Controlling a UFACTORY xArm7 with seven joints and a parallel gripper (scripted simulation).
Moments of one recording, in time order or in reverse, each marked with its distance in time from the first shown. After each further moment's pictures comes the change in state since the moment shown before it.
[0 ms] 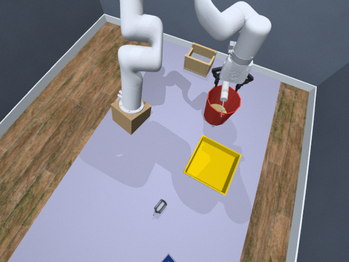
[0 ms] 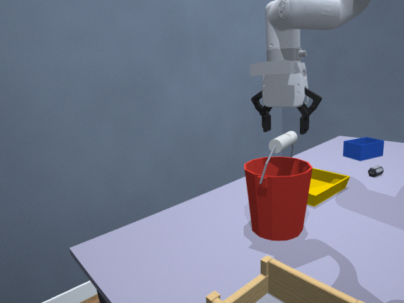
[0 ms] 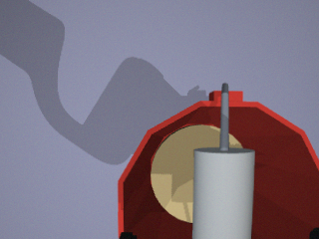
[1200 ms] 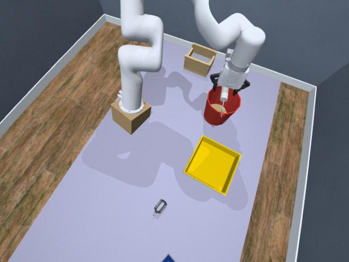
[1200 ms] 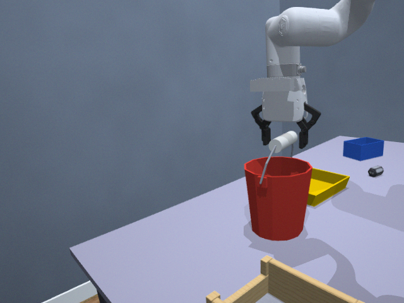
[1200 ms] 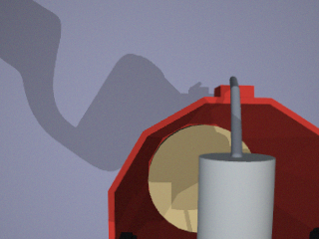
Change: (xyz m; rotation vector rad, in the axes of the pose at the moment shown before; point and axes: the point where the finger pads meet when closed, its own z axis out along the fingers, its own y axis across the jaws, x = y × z) arm -0.001 0.002 0.034 -0.001 0.000 0.000
